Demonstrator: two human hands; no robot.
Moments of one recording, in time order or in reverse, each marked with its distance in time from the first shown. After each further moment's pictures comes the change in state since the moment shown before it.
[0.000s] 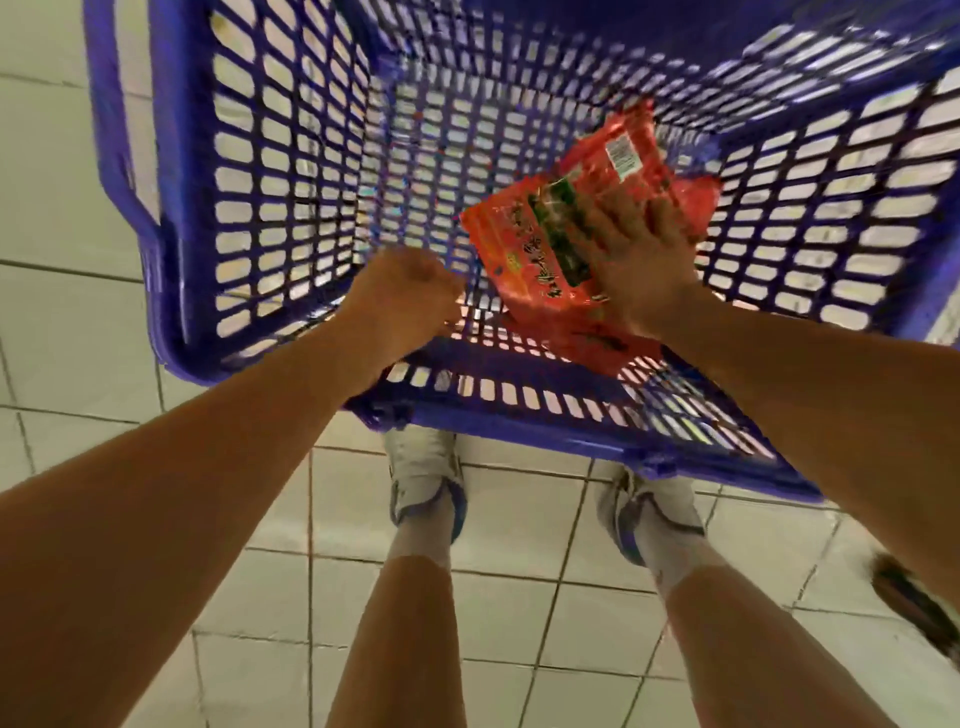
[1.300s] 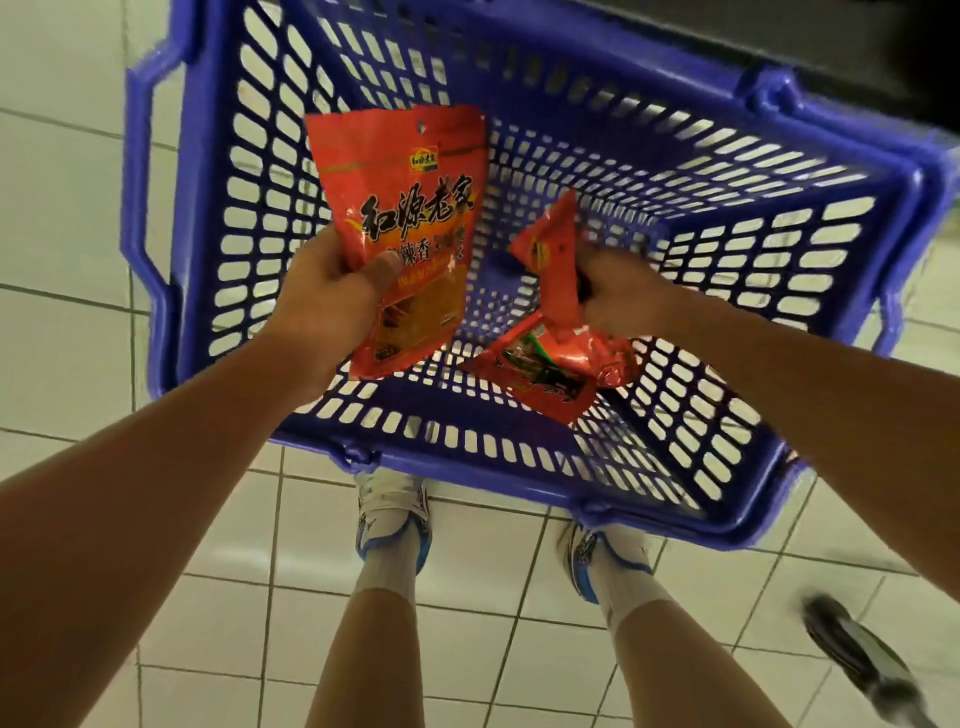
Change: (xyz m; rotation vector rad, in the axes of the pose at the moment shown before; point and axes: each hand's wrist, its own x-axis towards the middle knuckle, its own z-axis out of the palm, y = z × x) left_hand -0.007 0.016 -0.035 -0.491 0.182 0.199; right_hand 0.005 0.032 -0.087 0.803 -0.172 -0.042
